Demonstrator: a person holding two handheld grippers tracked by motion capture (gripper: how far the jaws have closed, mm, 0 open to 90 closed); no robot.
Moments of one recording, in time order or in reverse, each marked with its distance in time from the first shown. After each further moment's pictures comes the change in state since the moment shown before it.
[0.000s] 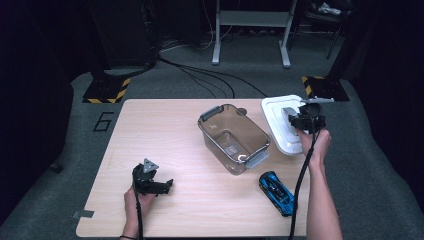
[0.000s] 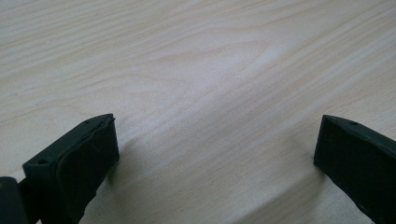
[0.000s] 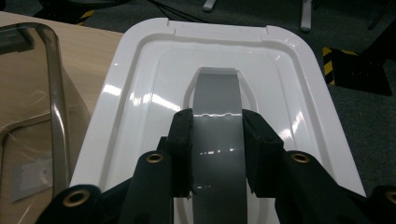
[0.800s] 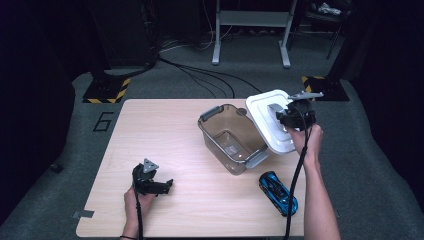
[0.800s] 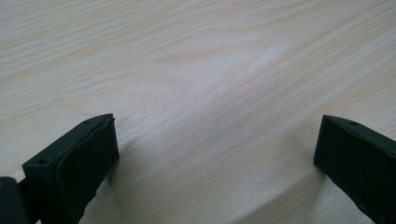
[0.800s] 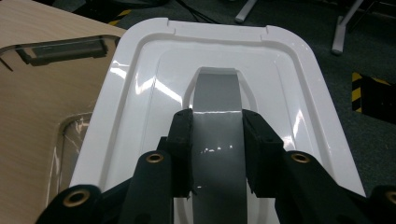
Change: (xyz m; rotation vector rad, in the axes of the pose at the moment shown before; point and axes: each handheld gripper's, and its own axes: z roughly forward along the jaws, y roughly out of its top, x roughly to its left) left arm 0.000 0.000 0.000 0.000 0.000 -0.001; right arm 0.036 0.021 -0.018 -0.021 0.102 -0.113
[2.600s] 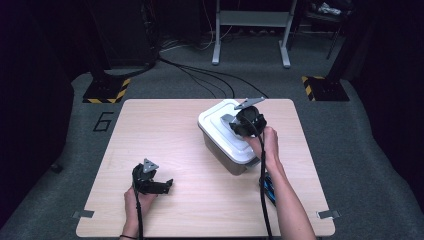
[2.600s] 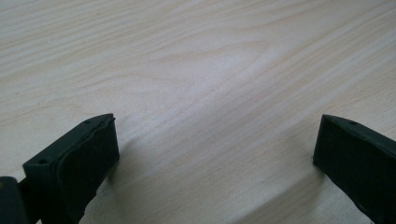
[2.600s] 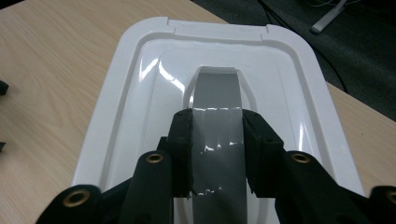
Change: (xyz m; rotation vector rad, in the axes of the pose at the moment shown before) left arm 0.000 0.000 0.000 0.004 0.003 0.001; right arm 0.121 0.020 0.038 0.043 0.216 -0.241
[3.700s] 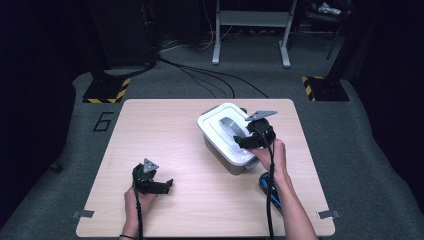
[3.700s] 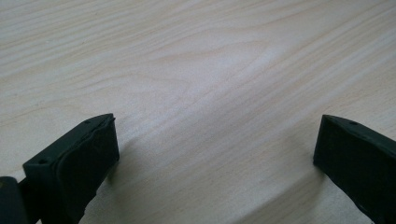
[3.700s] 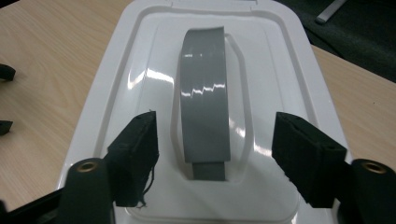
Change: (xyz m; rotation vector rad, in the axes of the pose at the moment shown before) left arm 0.000 0.000 0.000 -0.004 -0.004 0.000; right arm -0.003 -0.039 -0.005 -0.004 0.020 0.066
